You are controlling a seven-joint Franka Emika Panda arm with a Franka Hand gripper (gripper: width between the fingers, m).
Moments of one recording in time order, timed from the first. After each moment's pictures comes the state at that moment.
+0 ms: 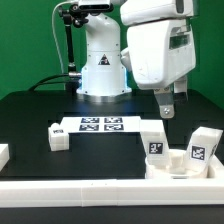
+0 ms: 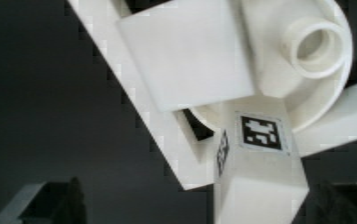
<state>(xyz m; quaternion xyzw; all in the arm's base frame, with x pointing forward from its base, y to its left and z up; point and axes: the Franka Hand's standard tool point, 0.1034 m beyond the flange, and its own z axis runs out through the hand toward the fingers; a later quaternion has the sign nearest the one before) 0.651 0.064 0.125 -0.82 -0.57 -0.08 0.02</state>
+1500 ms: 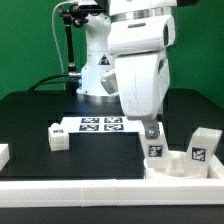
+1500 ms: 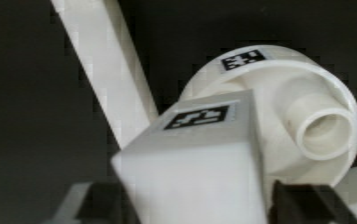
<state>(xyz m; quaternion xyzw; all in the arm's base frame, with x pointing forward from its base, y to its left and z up) 0.647 0.037 0.094 -0.81 -0.59 -0.05 0.03</state>
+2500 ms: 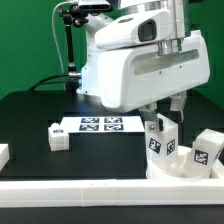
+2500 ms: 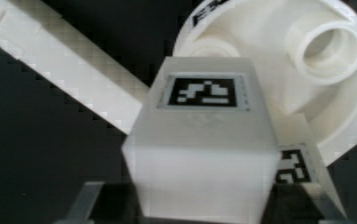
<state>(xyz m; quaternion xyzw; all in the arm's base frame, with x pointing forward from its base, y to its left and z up) 0.653 0.051 0.103 -0.94 -0.34 -0.06 0.04</state>
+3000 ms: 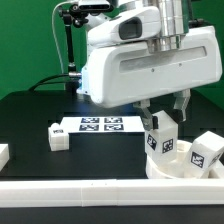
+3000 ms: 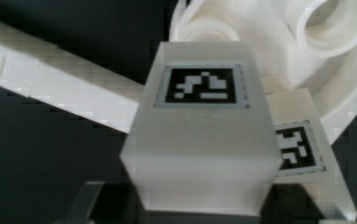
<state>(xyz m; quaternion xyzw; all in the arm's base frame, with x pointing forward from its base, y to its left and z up) 0.657 0.048 0.108 -0.98 -0.18 -0.06 0.05</state>
